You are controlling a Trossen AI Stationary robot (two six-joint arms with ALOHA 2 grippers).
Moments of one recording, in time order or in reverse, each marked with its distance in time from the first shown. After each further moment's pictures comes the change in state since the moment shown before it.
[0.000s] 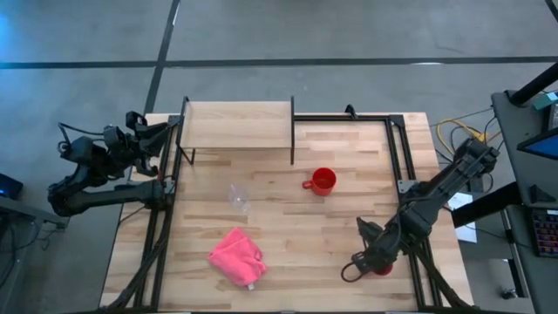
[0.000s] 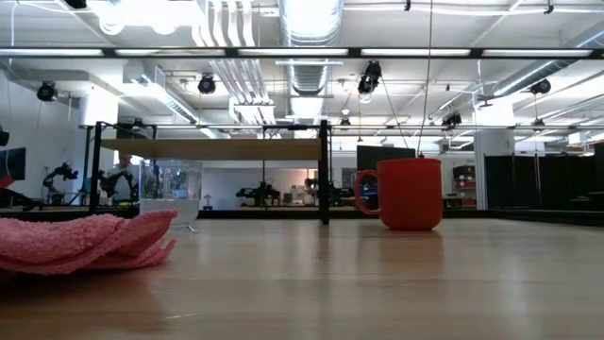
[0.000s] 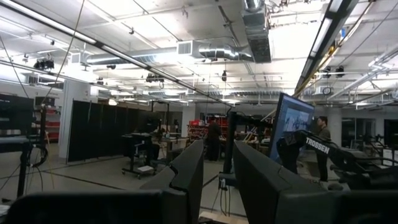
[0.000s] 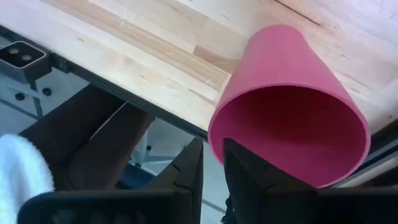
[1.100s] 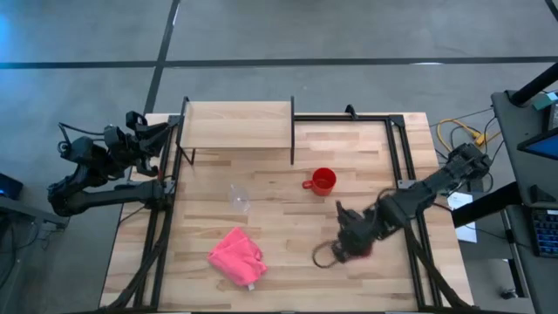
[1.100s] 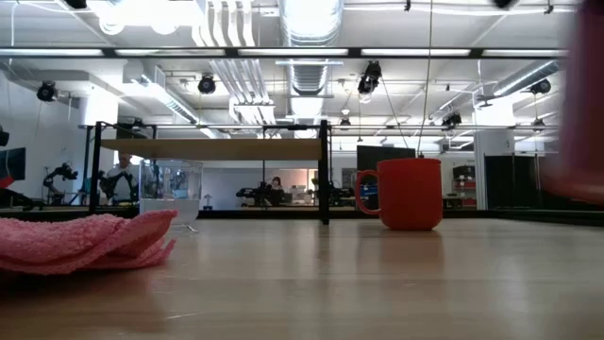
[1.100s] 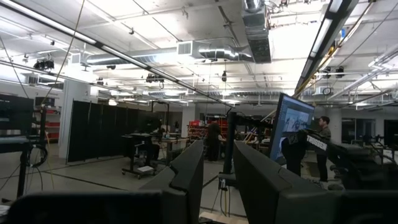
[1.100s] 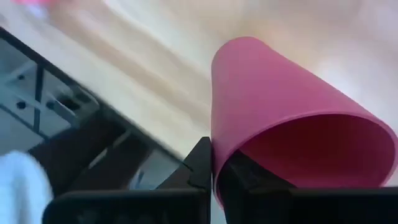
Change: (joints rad) left arm 0.000 0.000 -0.001 0.005 0.000 0.000; right arm -0.240 0.114 0.194 -0.109 0.092 -0.389
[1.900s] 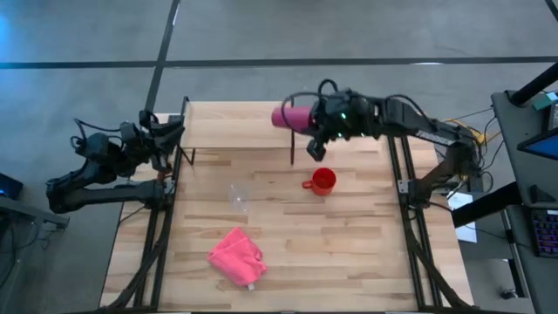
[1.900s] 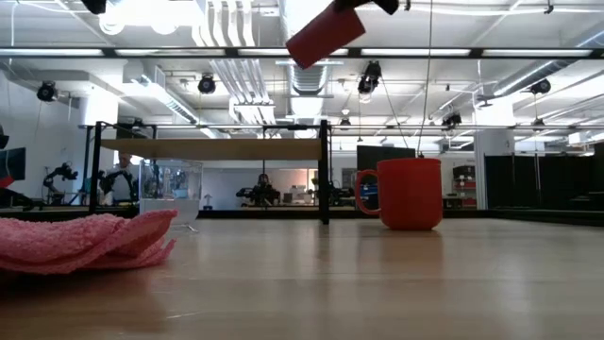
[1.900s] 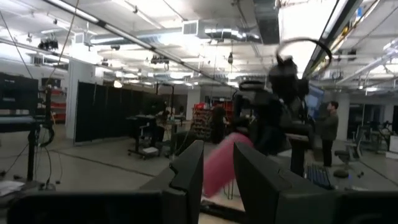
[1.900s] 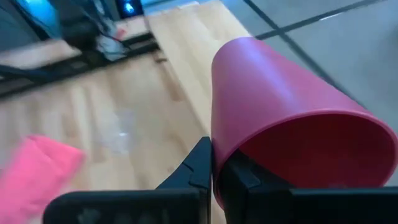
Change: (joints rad) left arm 0.000 0.141 0.005 0.046 -0.030 -0.024; right arm -0.670 0.092 0.594 0.015 0.295 -1.373
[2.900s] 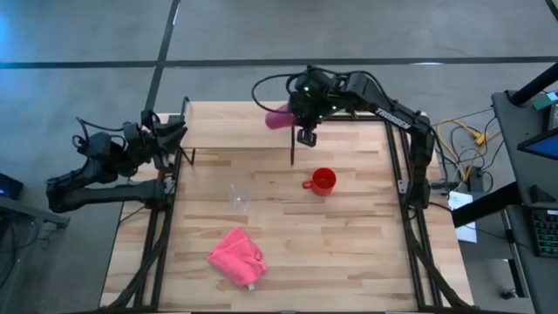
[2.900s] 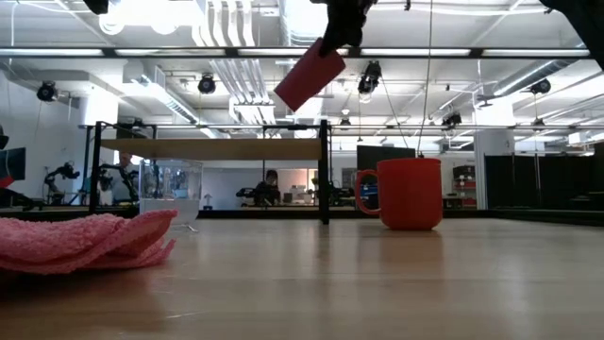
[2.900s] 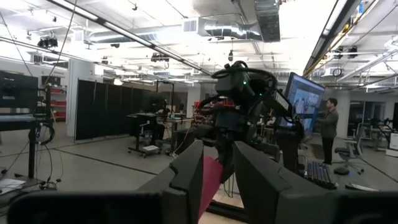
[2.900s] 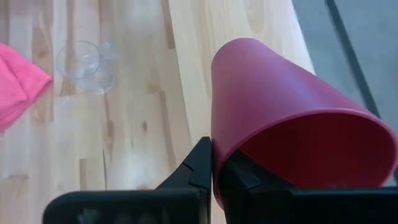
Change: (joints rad) left arm 0.000 0.014 0.001 0.003 0.000 0.000; right arm -0.179 0.349 0.404 -0.317 -0.247 -0.357
